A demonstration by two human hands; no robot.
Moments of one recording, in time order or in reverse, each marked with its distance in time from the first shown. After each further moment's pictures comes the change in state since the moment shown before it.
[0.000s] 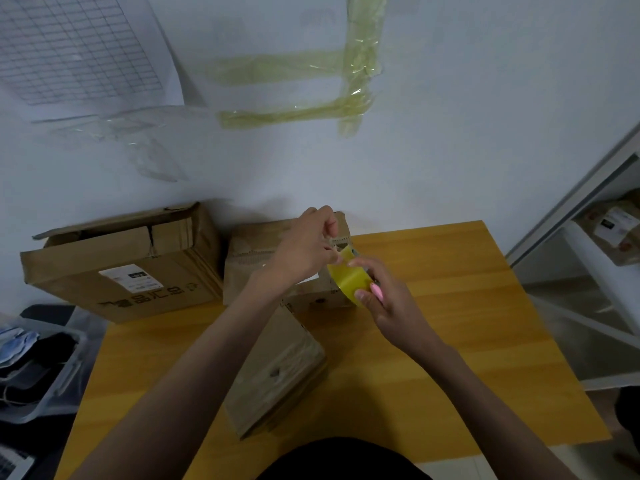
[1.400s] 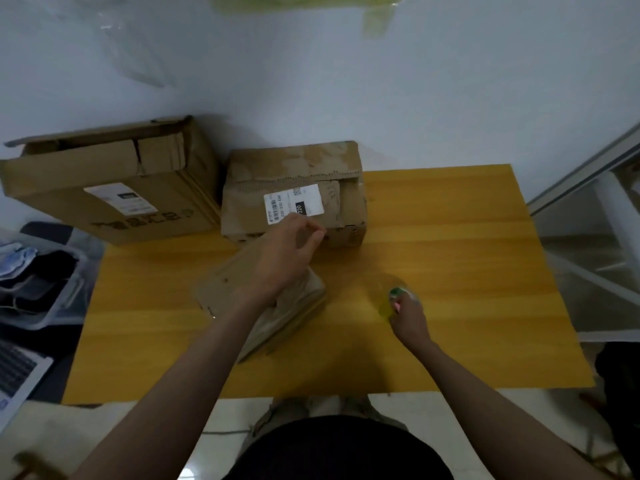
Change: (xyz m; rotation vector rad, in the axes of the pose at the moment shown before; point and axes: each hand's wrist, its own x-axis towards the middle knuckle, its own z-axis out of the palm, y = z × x) left_hand -0.075 -0.083 0.070 -0.038 0.134 -0.215; right_hand -0.102 0.184 0.057 -0.437 -0.121 0.805
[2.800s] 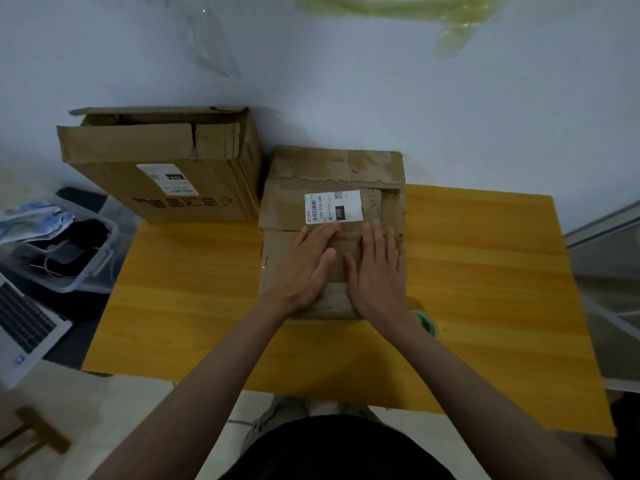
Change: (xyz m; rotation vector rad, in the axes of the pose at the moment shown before) left_hand -0.017 -0.075 0.000 0.067 -0.005 0.197; right_hand -0.022 -0.179 -0.002 -0.360 0.266 -0.497
